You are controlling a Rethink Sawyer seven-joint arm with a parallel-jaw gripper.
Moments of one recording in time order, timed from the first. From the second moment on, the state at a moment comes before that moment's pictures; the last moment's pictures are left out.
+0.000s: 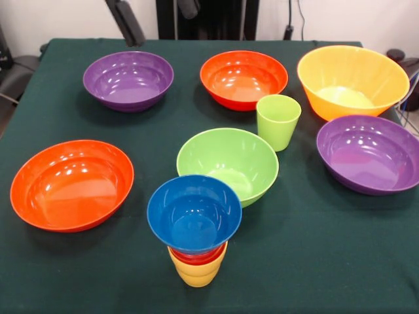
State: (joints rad) arm -1.08 -0.39 1.53 1.27 -0.84 1.30 1.35
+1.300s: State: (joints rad) arm -1.09 -0.46 1.22 1.39 -0.75 0.84 1.65
